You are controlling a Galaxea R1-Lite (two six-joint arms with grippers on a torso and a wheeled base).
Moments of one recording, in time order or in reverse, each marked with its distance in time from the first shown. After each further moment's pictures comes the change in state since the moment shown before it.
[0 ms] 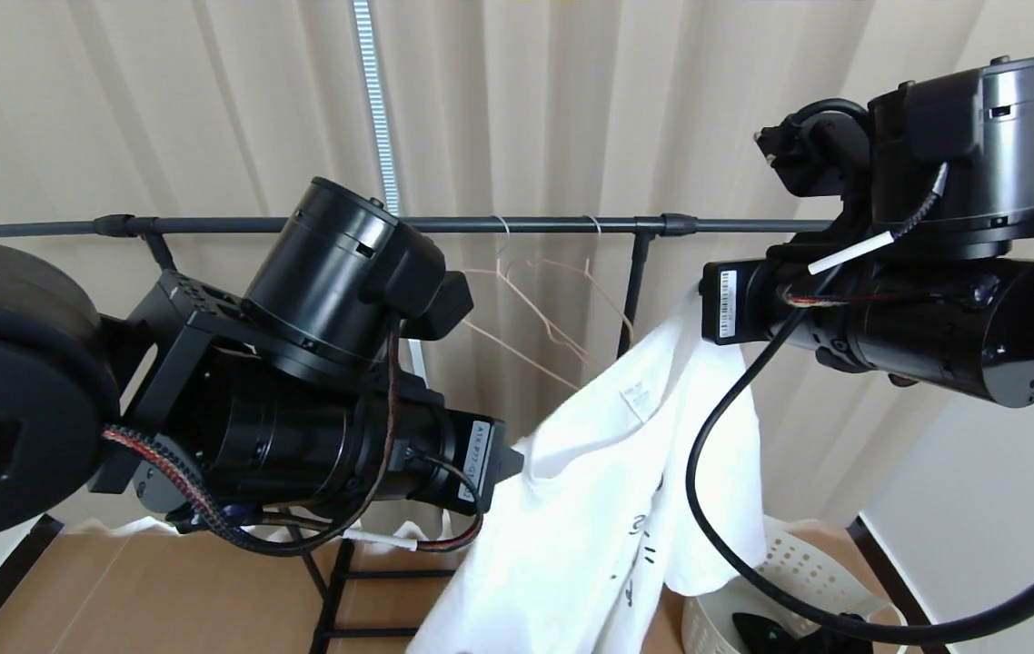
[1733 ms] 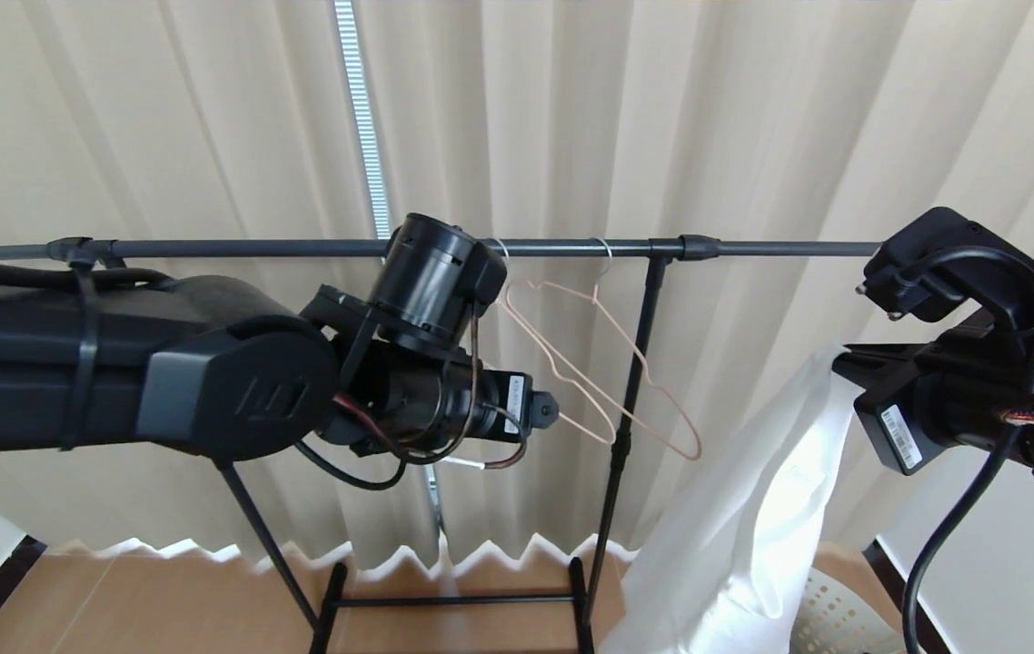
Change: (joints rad) left arm 0.096 0.231 -0.110 -0.182 0.054 0.008; right arm -0.088 -0.280 0.342 0.003 0.015 -0.513
